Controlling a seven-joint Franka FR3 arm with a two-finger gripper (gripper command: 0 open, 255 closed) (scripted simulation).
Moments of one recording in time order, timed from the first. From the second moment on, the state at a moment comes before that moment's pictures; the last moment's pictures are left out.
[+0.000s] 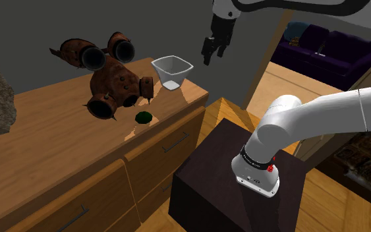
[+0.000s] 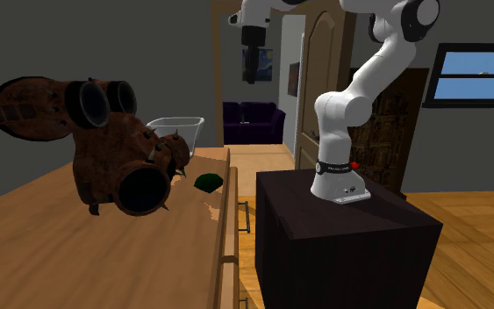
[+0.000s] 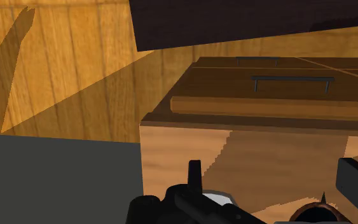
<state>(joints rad) -0.01 -0.82 -0.02 -2.42 -0.10 1.68 0.05</state>
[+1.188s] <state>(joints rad) 0.04 -0.37 0.21 -2.38 0.05 1.98 0.43</state>
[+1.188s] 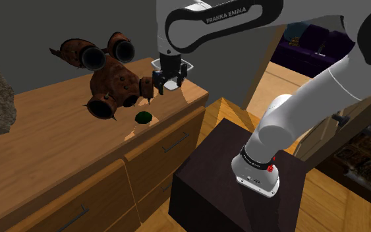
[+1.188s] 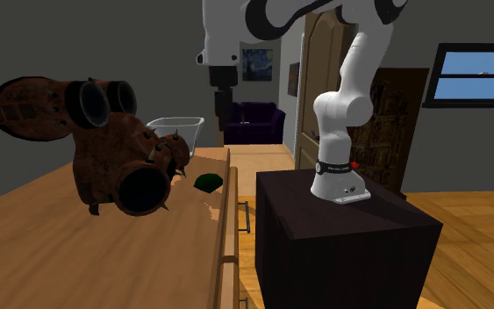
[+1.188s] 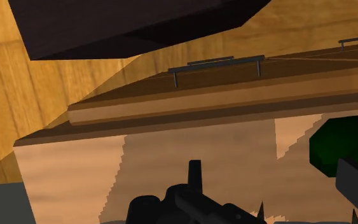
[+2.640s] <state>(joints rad) 0.08 0.11 0.32 -2.19 0.00 2.23 0.71</state>
